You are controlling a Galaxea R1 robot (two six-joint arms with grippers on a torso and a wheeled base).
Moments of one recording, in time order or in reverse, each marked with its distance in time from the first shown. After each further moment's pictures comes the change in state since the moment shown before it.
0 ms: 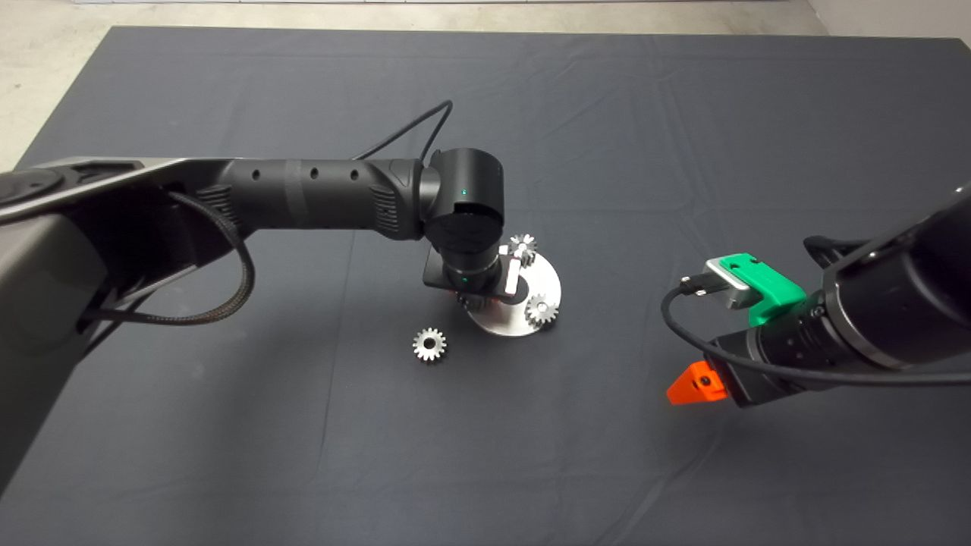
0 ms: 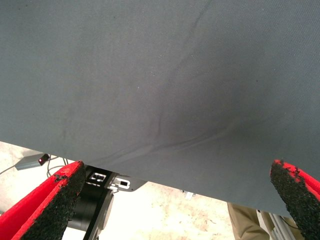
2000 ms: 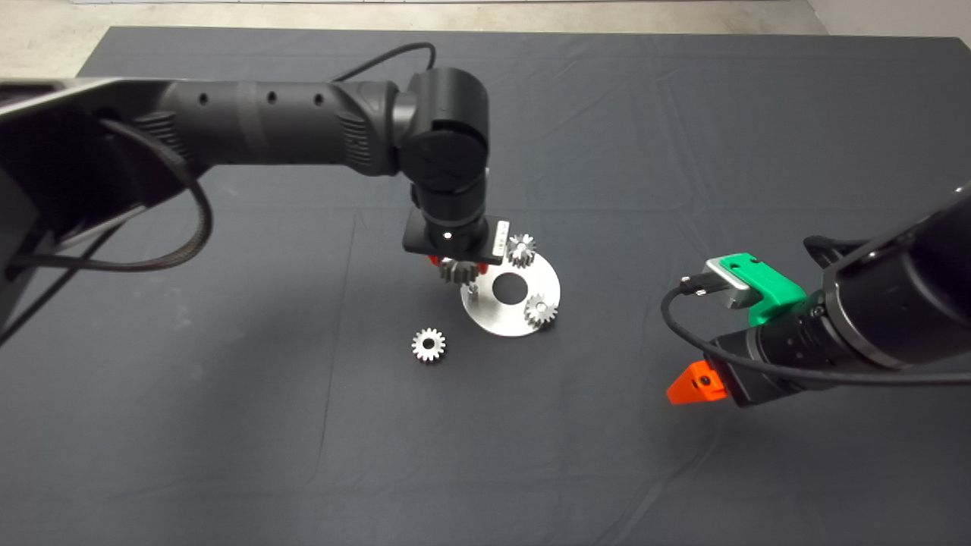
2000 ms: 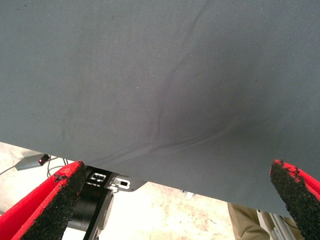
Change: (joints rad) left arm -0.147 -0.117 0.050 -0.191 0.001 0.000; right arm 0.000 0.000 -0.001 0.000 0.000 0.000
